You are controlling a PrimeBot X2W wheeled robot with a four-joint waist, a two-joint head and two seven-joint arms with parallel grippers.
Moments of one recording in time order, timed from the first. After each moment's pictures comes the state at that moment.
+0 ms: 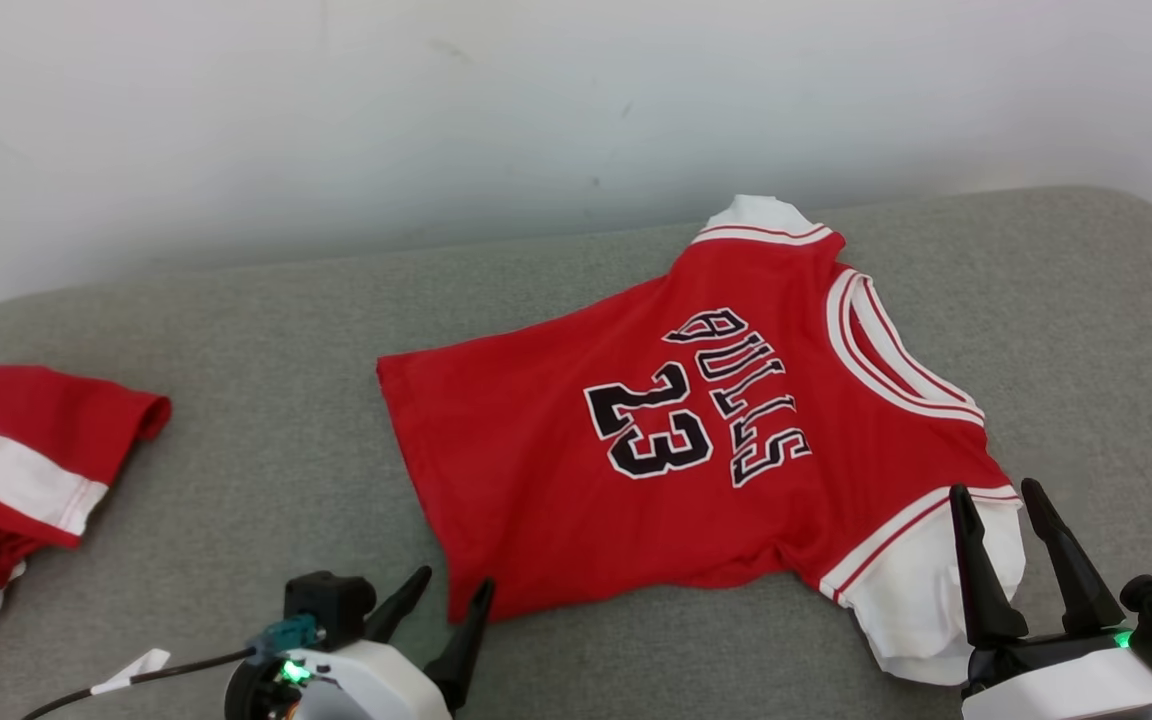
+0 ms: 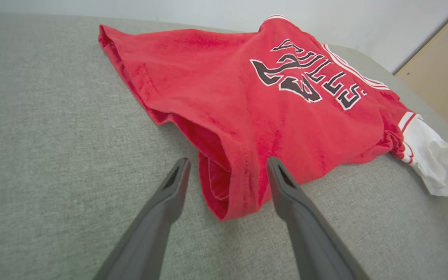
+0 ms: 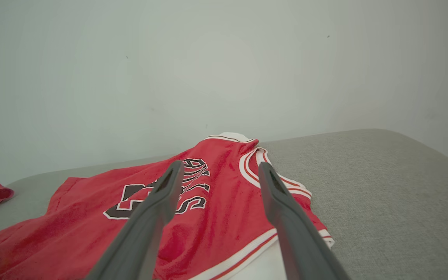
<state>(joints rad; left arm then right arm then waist) -0.25 0.24 -0.49 0.39 -0.54 -0.04 -0.06 -0.12 -0.13 0.13 0.19 0.44 0.13 -0.22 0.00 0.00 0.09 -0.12</state>
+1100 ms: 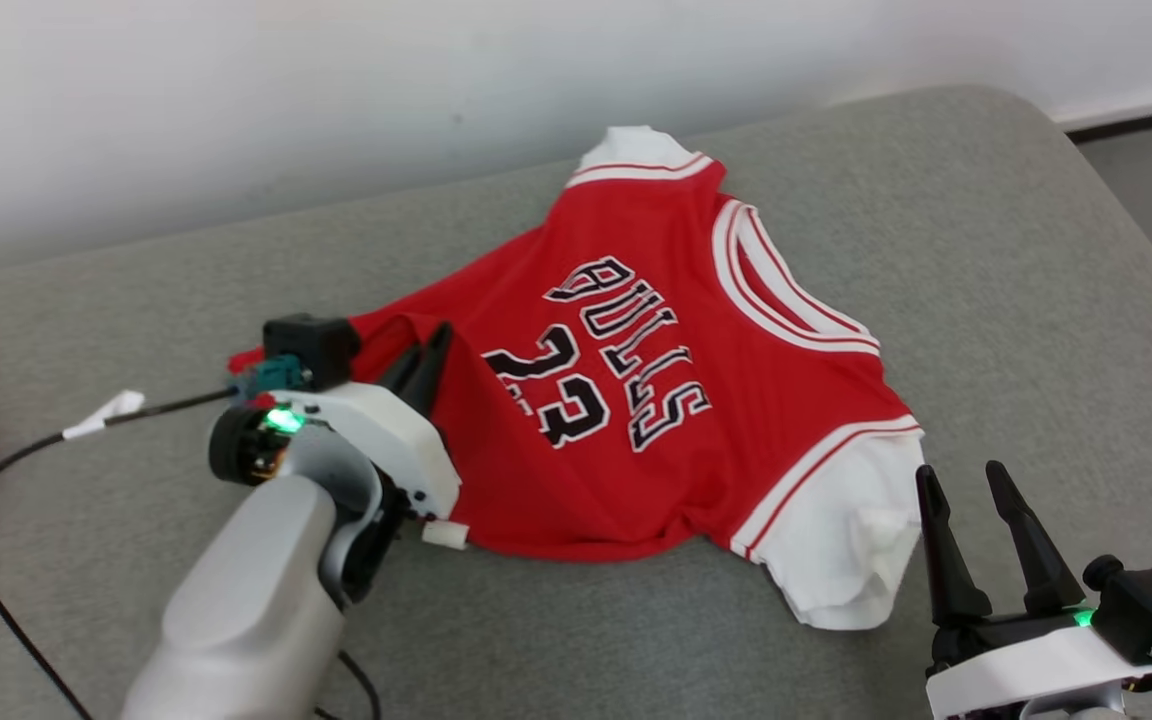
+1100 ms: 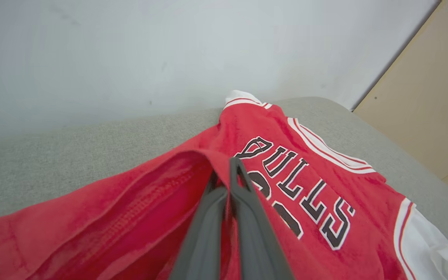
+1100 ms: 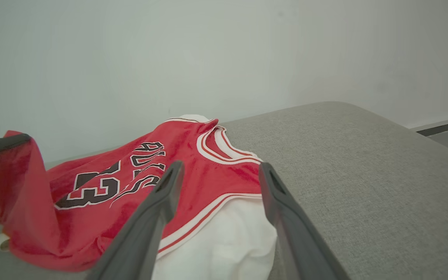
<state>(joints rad) -0.69 0.19 -0.47 0.61 -0.54 -0.05 -0.05 -0.17 -0.10 0.16 0.25 0.44 0.13 -0.25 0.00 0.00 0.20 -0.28</state>
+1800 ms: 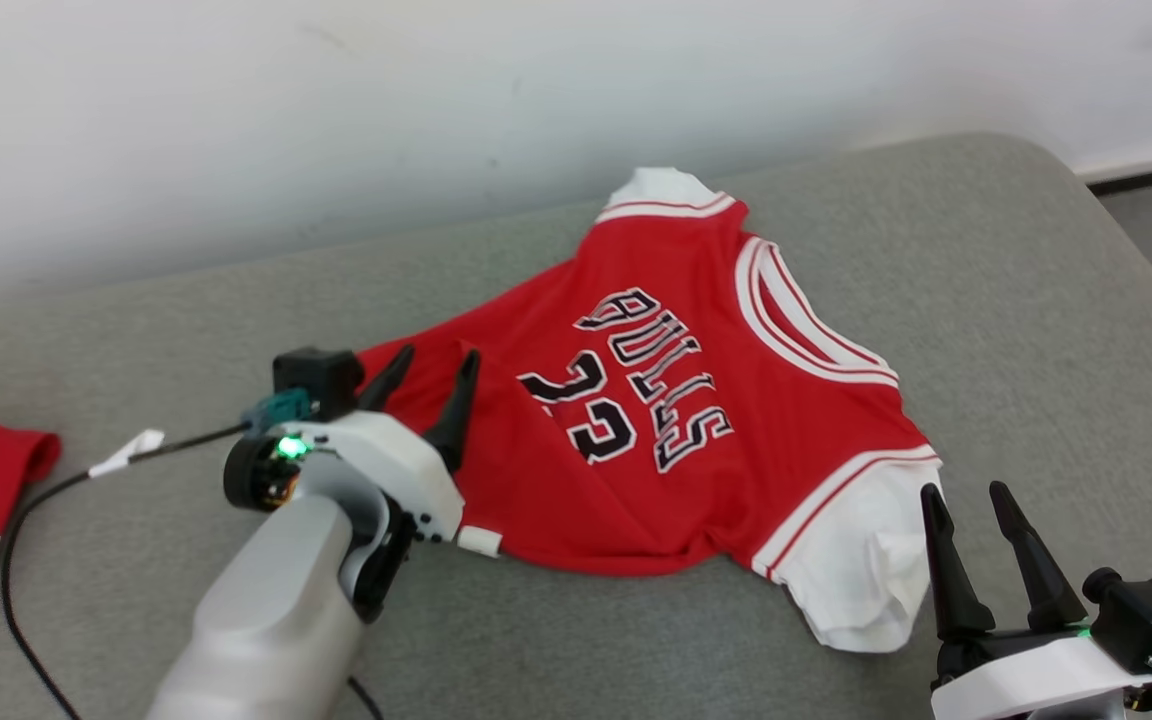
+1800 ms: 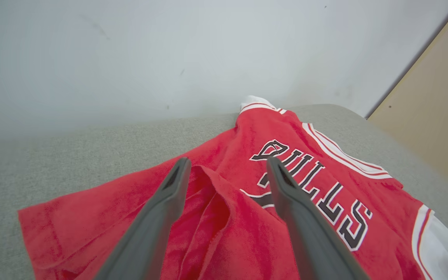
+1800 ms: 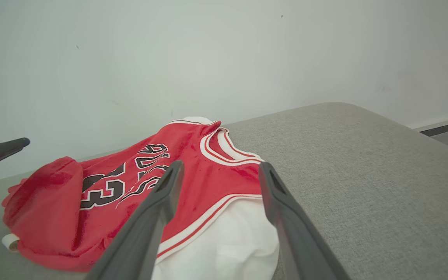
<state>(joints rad) -0.79 0.13 -0.53 0.94 -0.58 -0.13 -0.24 -0.18 -0.10 0.16 0.31 0.45 0.13 -0.26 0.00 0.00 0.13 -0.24</state>
